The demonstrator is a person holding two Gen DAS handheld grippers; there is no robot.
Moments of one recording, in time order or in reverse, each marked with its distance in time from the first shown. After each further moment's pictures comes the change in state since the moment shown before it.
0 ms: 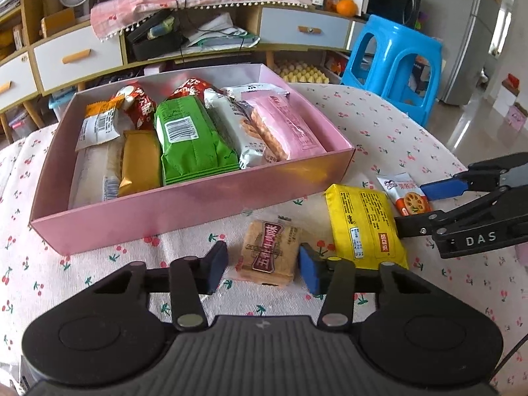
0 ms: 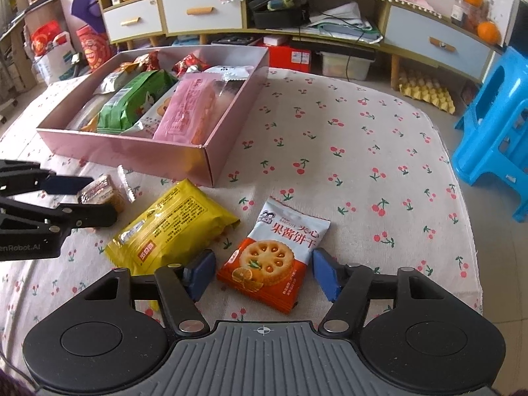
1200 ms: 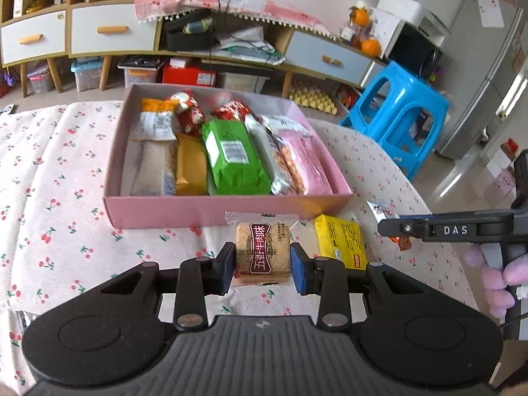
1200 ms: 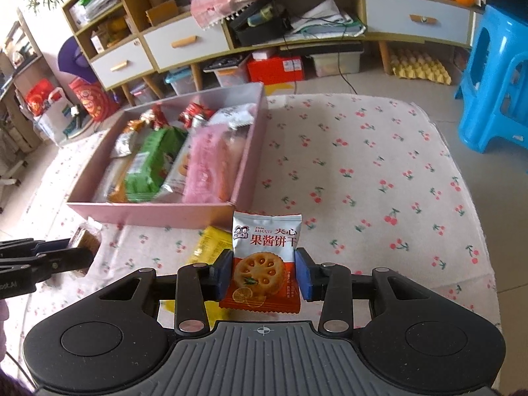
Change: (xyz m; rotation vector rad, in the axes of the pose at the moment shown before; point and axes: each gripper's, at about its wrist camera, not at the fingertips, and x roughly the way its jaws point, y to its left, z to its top) left arm -0.055 0.040 0.006 -0.217 -0.037 -0.071; right arm -0.030 0.000 0.028 0.206 -0.023 0.102
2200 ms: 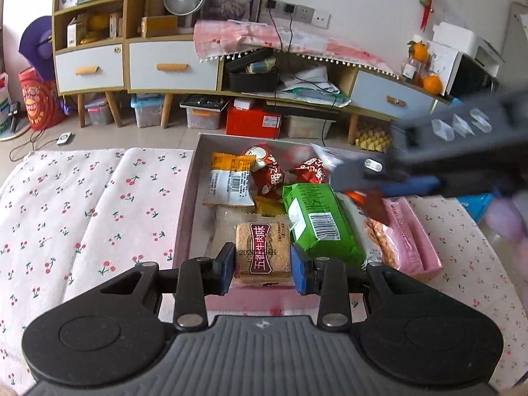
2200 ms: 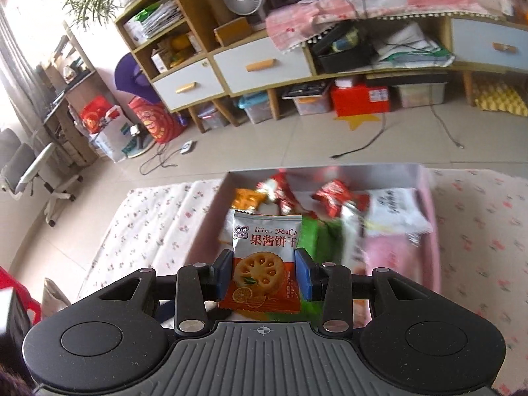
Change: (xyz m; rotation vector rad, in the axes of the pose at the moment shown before) left arm 0.029 0.023 0.029 -0.021 -0.154 0.239; right arm 0.053 0.119 0.094 -0.031 -0.050 0.223
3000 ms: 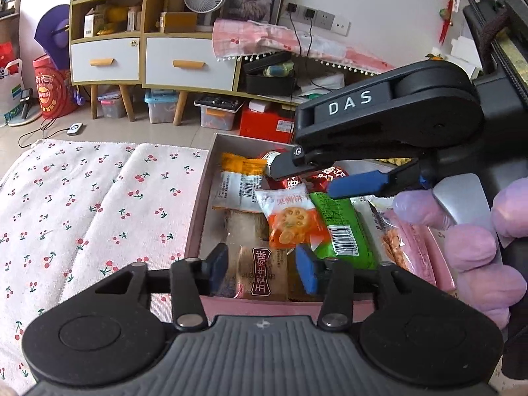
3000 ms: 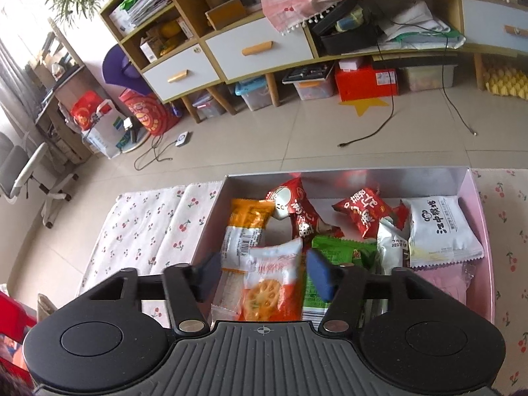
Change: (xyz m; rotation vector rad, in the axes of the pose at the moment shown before) left arm 0.002 0.008 0.002 -0.074 -0.011 0.025; right arm 0.053 0.004 0.021 0.045 0.051 -0.006
